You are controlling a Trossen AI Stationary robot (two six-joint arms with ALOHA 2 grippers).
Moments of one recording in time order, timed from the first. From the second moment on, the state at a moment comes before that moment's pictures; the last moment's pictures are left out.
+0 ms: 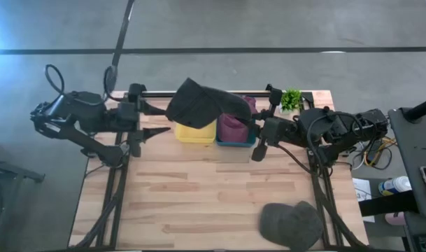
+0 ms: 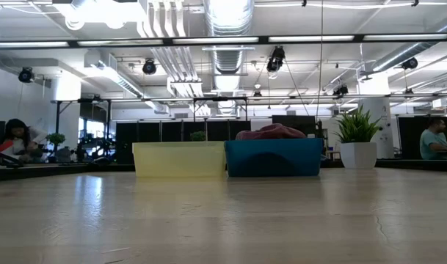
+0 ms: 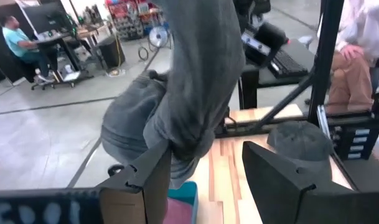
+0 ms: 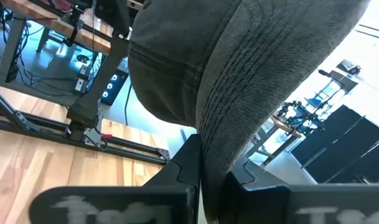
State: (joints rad) left arm -0.28 1.12 1.75 -0.81 -0.40 0.09; right arm 0.32 1.41 1.76 -0.45 0.68 -0.47
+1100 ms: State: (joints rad) left arm -0.22 1.19 1.74 -0.77 -0.40 0.19; right arm 0.32 1.41 1.76 -0.47 0.68 -0.47
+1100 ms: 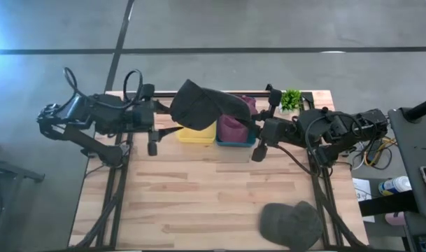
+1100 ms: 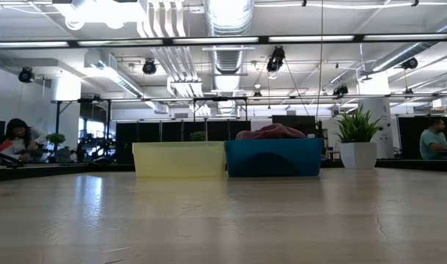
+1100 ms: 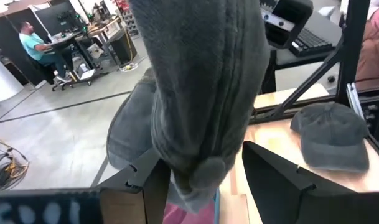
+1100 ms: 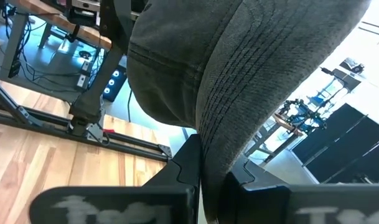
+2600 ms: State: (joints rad) left arm -0.01 1.24 1.86 -0.94 -0.23 0.05; right arm 0.23 1.41 1.75 -0.89 0.77 -0.08
